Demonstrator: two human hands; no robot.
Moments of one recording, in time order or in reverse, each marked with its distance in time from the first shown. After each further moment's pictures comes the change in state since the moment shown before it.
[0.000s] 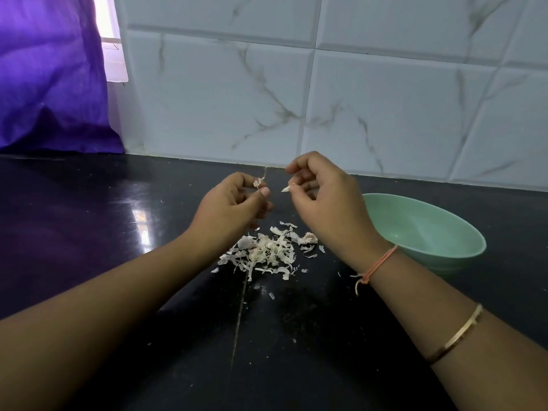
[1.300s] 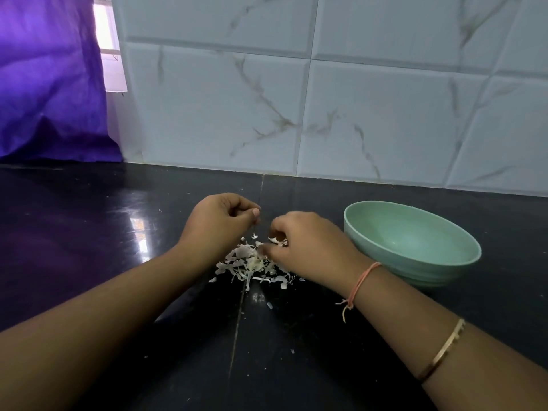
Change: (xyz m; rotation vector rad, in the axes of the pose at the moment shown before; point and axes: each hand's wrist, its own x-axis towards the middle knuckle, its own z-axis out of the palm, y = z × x) left_hand 0.001 -0.001 -0.008 0.354 0.086 -0.030; right_hand -0.013 -0.005 0.010 -0.559 -0.553 0.055
